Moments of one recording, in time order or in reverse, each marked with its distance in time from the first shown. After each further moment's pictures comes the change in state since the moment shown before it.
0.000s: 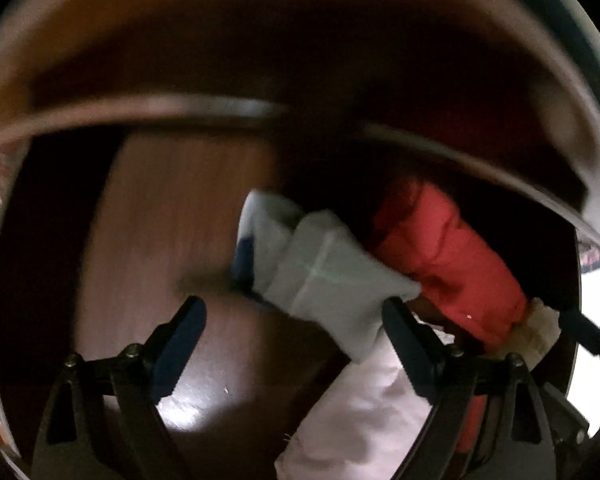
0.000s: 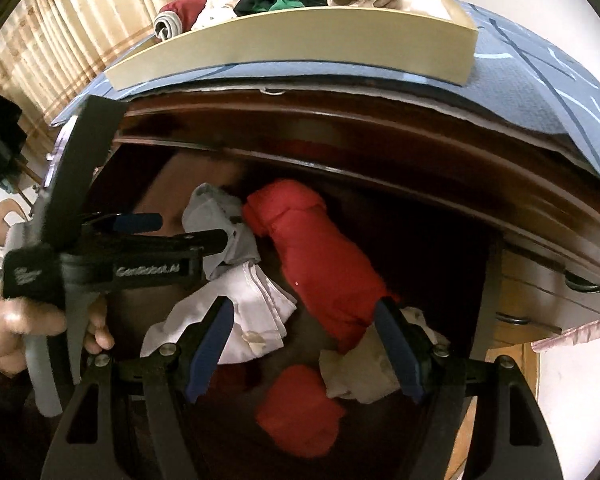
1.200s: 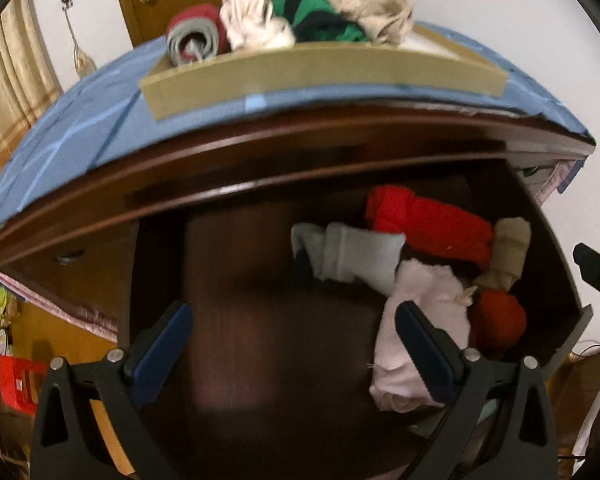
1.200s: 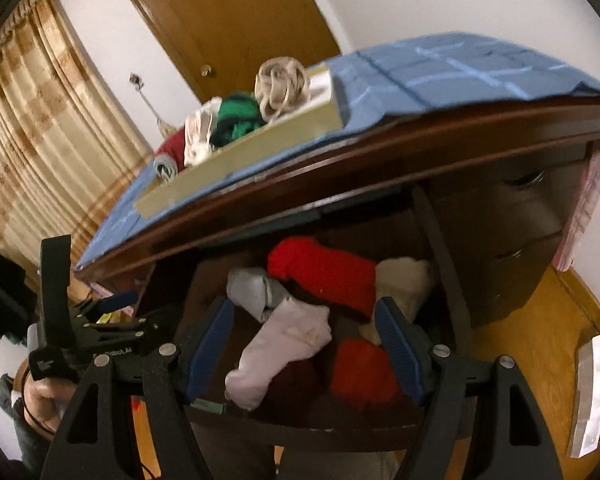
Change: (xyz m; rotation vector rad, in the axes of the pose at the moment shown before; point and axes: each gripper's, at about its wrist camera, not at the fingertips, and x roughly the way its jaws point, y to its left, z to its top) left arm -0.095 0.027 -0.049 0.368 -0.269 0.044; right arm -0.074 0.007 -0.077 0.425 -0.373 0.046
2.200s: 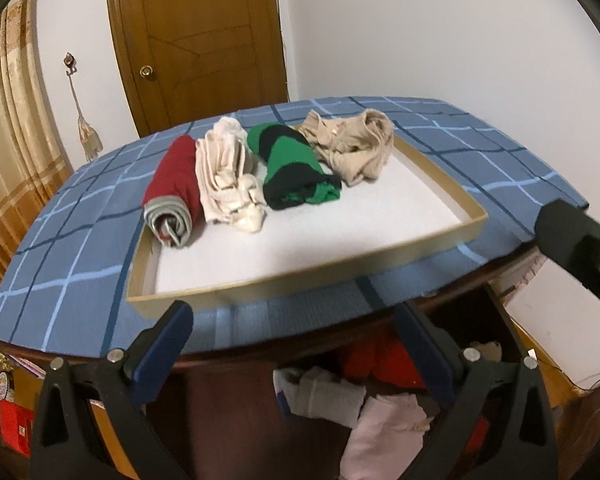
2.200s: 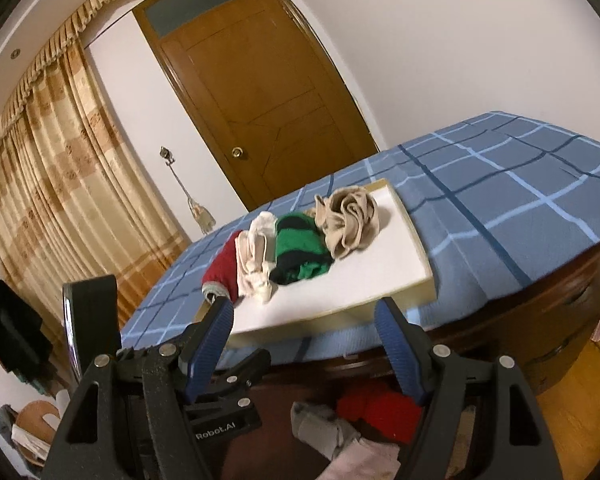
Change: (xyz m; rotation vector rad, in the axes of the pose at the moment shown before) left arm -0.045 -0.035 0.090 0.038 -0.273 0.013; right arm -0.006 0.061 0.090 -0.001 -0.325 0.080
